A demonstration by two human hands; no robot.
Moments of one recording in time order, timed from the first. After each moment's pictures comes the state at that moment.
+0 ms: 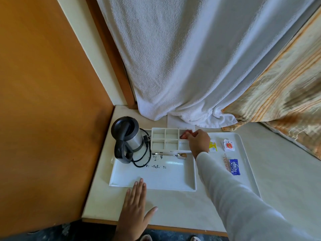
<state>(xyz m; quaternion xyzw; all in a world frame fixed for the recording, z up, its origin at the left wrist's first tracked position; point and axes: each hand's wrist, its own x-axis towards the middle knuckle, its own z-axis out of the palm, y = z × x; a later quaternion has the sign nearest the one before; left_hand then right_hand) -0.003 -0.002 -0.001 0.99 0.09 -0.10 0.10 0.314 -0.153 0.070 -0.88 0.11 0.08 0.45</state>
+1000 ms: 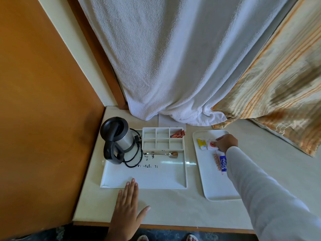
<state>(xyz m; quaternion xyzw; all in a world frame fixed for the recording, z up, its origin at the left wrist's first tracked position) -0.004 -0.003 -0.008 0.98 0.09 -0.12 0.09 0.370 -0.298 0.063 -0.93 0.14 0.23 0.24</state>
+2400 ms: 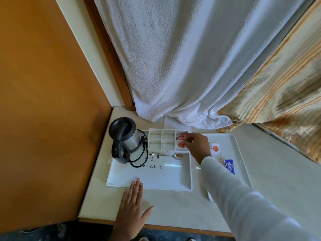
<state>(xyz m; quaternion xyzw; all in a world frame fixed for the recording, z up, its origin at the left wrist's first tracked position) -0.004 -0.003 -0.004 0.98 0.10 -0.11 0.11 0.299 -0.178 0.094 -0.92 -0.05 0.13 0.37</state>
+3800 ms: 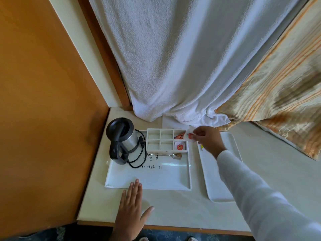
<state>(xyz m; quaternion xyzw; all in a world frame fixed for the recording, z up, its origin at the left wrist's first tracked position) -0.004 -0.003 -0.009 0.98 0.10 -0.10 0.11 0.328 -0.220 0.118 -0.89 -0.07 0.16 0.42</state>
